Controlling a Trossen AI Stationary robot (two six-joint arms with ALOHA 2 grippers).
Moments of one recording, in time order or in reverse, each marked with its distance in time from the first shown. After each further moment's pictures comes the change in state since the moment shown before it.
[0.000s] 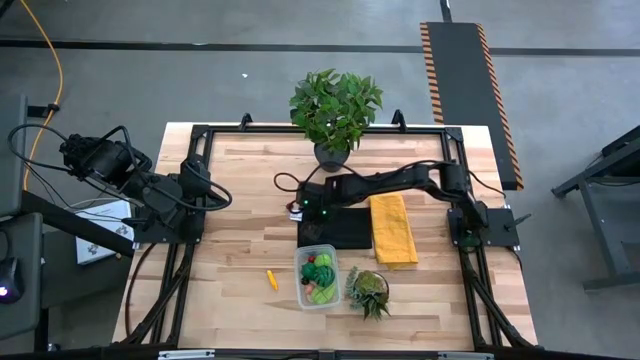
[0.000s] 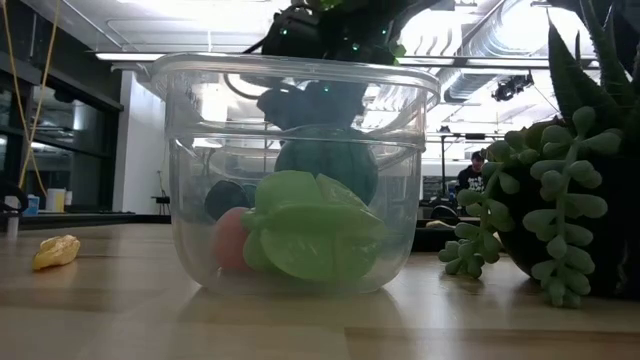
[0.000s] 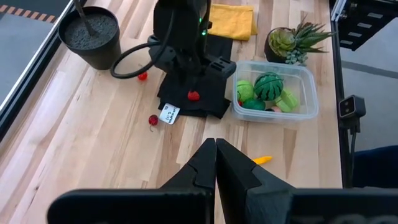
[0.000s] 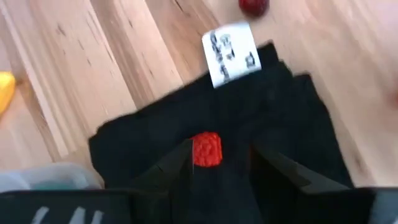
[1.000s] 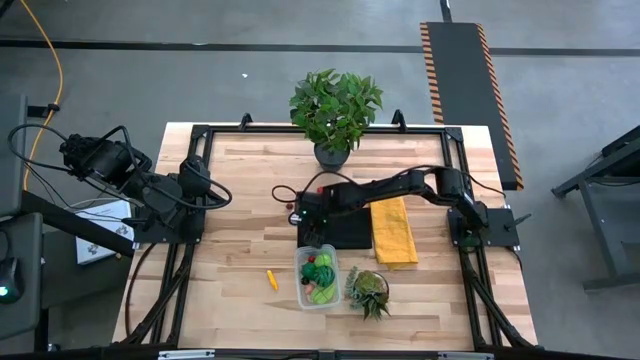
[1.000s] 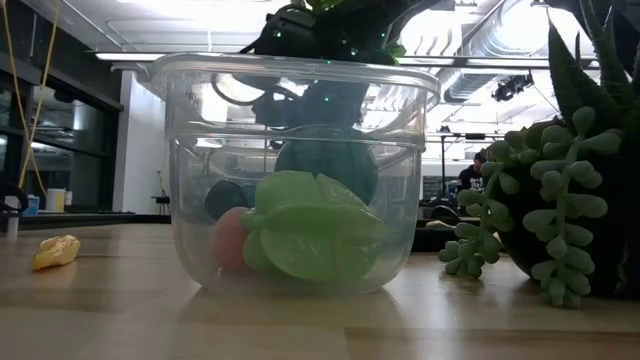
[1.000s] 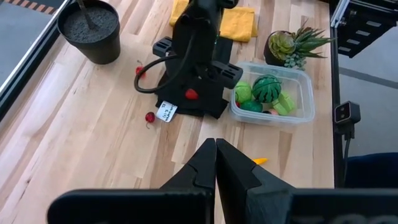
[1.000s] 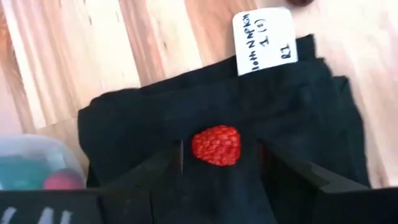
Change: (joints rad) left arm 0.000 0.000 0.000 -0.001 0.004 -0.049; right arm 0.037 0.038 0.000 0.014 0.048 -0.147
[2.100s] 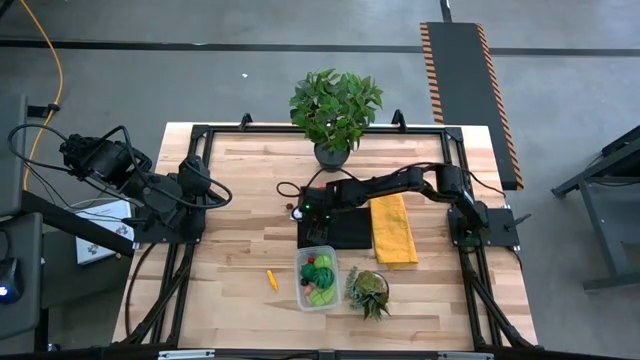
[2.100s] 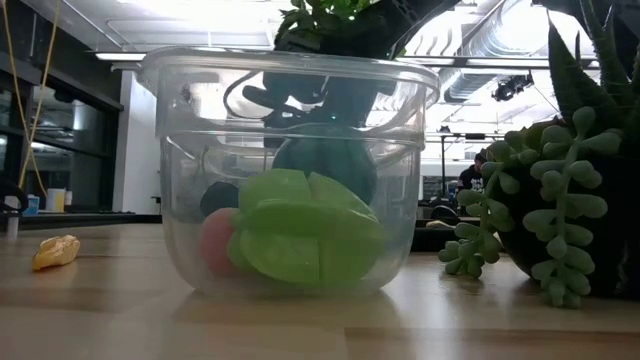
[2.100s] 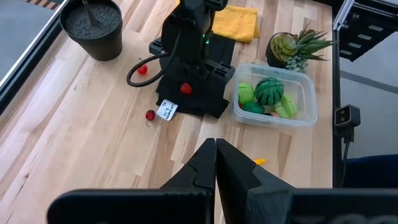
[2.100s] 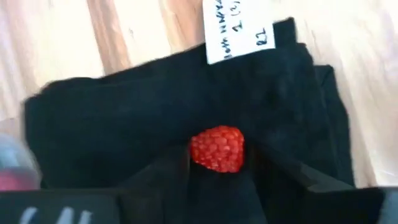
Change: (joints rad) left arm 0.000 0.000 0.000 -0.006 -0.004 -0.026; right arm -0.037 -0.002 -0.072 0.064 -0.037 -0.045
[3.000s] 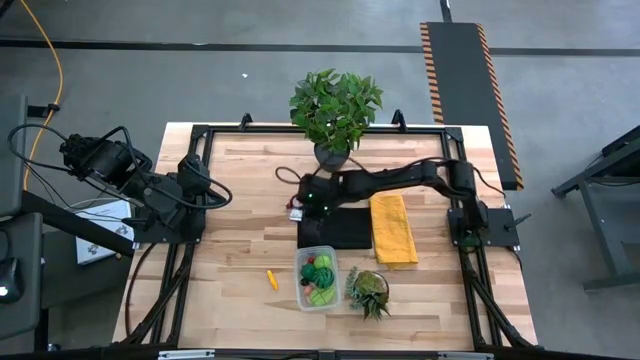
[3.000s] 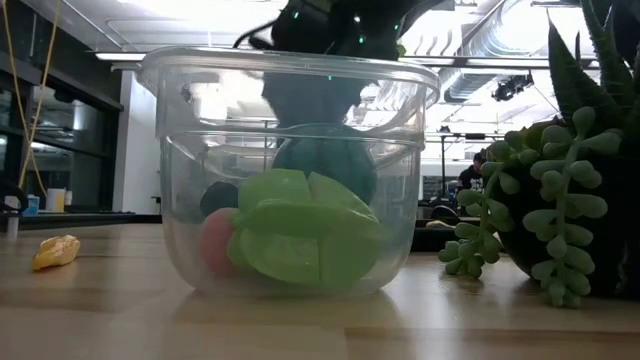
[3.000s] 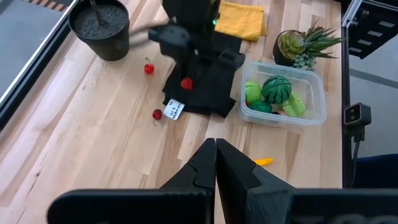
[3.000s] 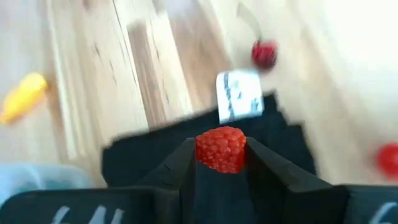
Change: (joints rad) left arm 0.000 0.000 0.000 -0.019 -0.019 0.006; right arm -0.019 -0.096 0.002 0.073 -0.010 0.020
